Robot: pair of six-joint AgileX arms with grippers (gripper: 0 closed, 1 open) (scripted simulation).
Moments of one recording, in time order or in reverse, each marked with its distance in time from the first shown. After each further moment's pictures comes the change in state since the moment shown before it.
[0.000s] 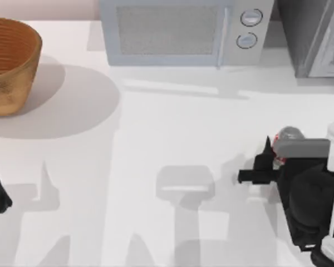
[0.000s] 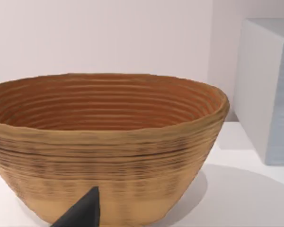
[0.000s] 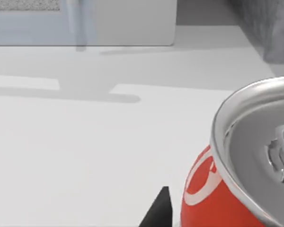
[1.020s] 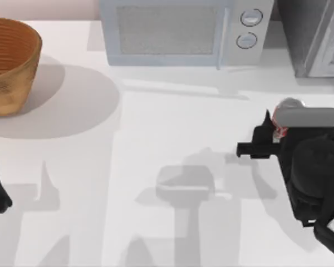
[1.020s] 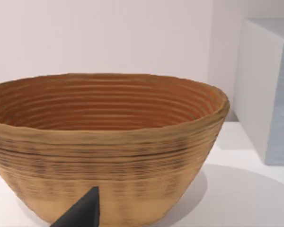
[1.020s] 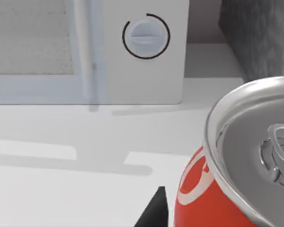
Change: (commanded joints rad) left arm 0.000 0.000 0.000 0.000 0.000 0.000; right arm 0.000 -0.329 0.046 -0.364 -0.005 0.001
